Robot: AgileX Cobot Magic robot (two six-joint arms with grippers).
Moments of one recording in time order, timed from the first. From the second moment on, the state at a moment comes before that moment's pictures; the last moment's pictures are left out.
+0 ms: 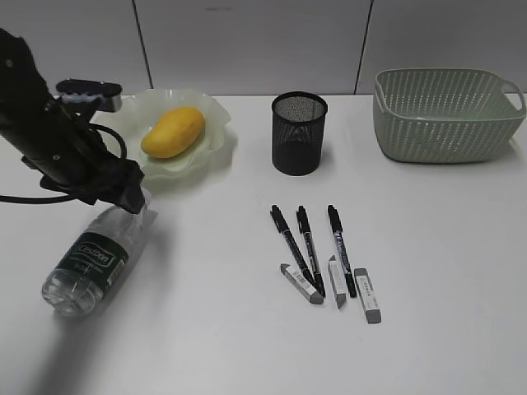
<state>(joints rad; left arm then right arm) -0.31 1.83 -1.12 -0.15 0.61 0.12 0.06 -0.01 -0.51 -0.01 1.04 -0.04</state>
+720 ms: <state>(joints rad) -0.35 1.93 -1.12 -0.05 0.59 0.05 0.06 -0.01 -0.51 -0.01 1.04 -0.04</state>
